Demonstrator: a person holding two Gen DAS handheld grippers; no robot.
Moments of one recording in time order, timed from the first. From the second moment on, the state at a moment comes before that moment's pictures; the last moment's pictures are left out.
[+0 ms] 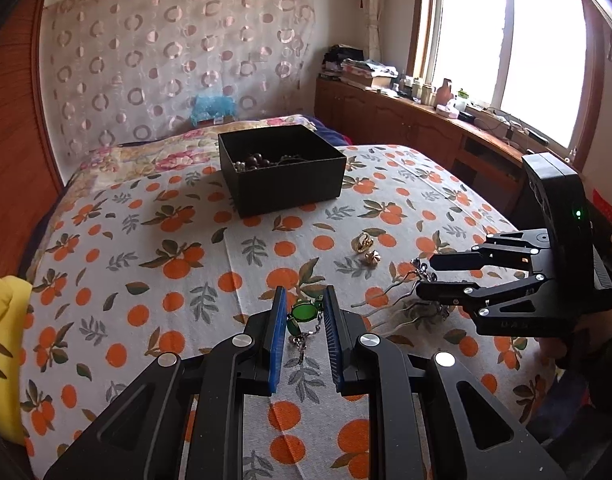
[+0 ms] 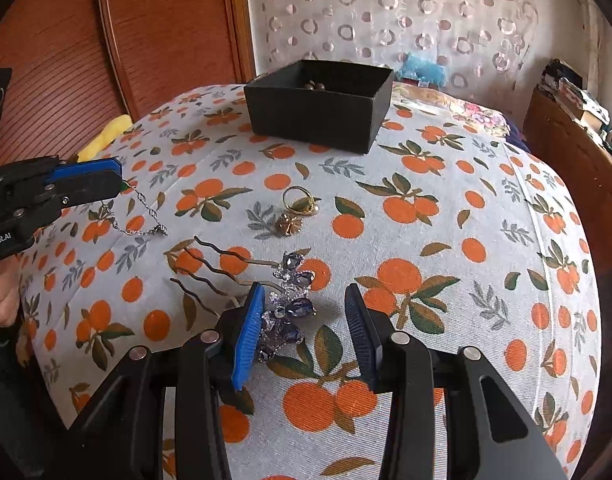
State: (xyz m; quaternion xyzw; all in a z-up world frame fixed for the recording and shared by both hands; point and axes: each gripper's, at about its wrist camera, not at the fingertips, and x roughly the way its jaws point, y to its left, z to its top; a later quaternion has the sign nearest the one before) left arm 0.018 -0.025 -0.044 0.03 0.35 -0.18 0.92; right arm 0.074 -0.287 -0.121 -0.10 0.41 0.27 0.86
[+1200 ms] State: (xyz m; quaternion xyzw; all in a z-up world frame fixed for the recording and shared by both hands) left arm 0.041 -0.007 0.011 0.03 0.29 -0.15 0.95; right arm 0.105 -0.298 -0.060 -0.08 0.34 0.29 0.89
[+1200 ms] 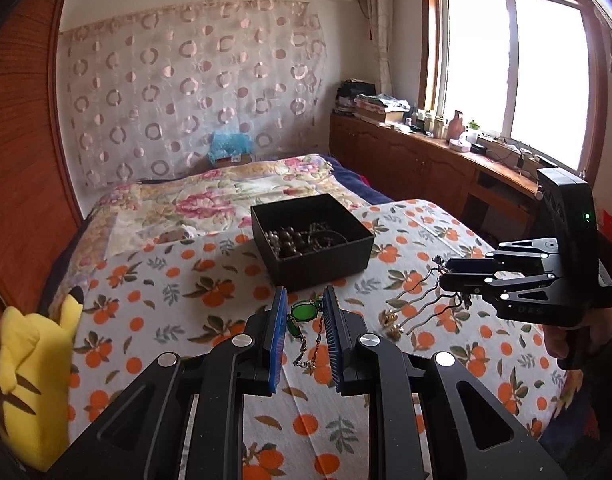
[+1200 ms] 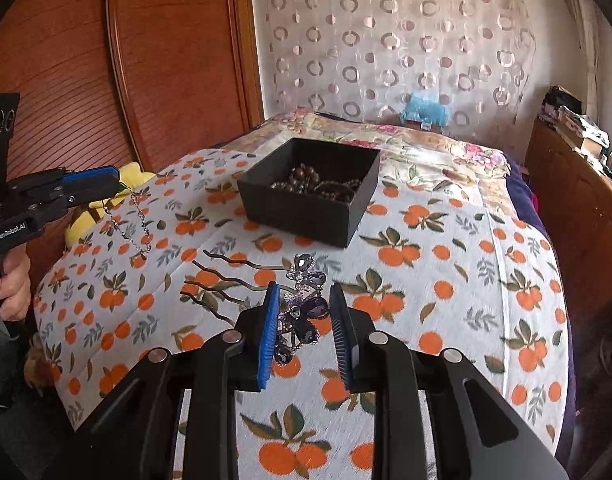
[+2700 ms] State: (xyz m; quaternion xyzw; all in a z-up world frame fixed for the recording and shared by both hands) left arm 0.205 -0.018 0.024 0.05 0.30 -0.16 0.94; right arm 0.259 -0.233 -0.065 -0.13 0.34 0.33 0.87
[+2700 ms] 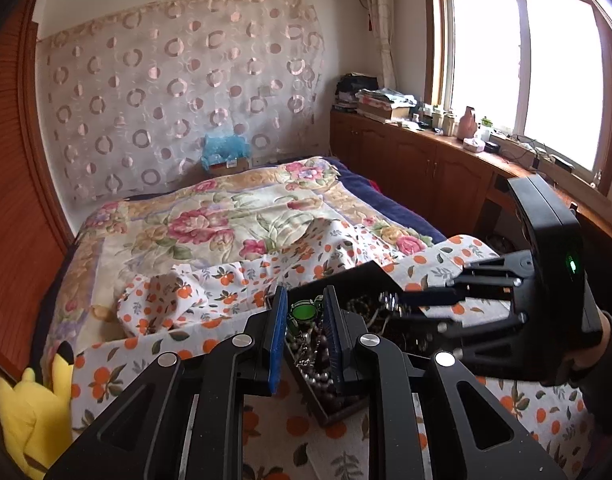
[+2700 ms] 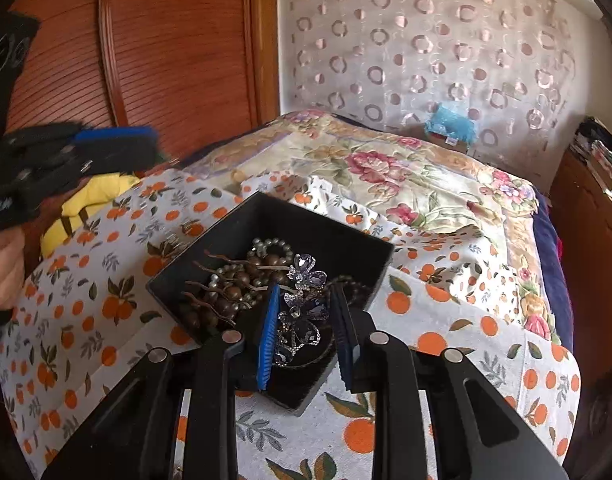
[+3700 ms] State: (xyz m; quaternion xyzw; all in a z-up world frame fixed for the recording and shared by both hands) left arm 0.214 -0.047 0.005 0.07 0.31 -0.19 0.93; right arm 0.216 -0.286 -0.057 -0.08 0.33 0.29 0.89
